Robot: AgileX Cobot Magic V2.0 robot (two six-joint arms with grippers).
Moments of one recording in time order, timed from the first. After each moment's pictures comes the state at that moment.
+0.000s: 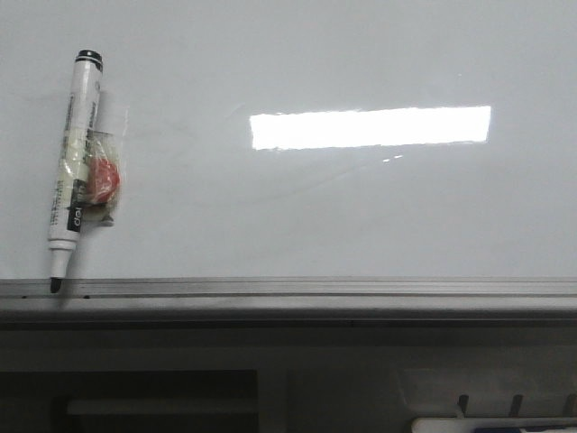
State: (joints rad) left arm -0.02 0.00 -0.01 -0.26 0.06 0.16; right arm -0.05 -0.01 0.01 0.01 0.10 -0.12
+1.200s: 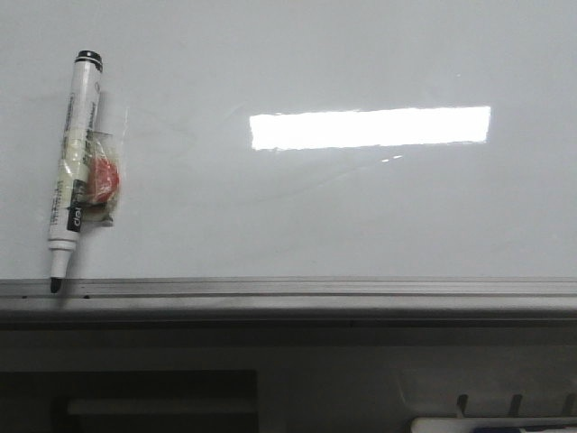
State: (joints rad) left arm -0.10 0.33 -0.27 -0.31 0.20 0.31; right arm -0.05 0.24 -0.31 0.09 0.62 -0.12
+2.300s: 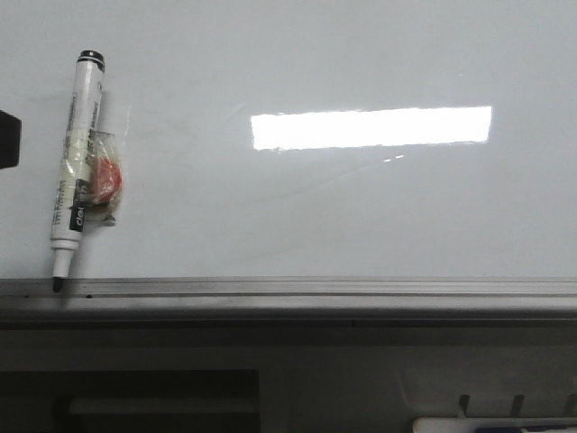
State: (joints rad) left arm -0.66 0.73 -0.31 -0.64 0.04 0.36; right arm -0.05 0.24 -0.31 0.10 0.62 -0.12
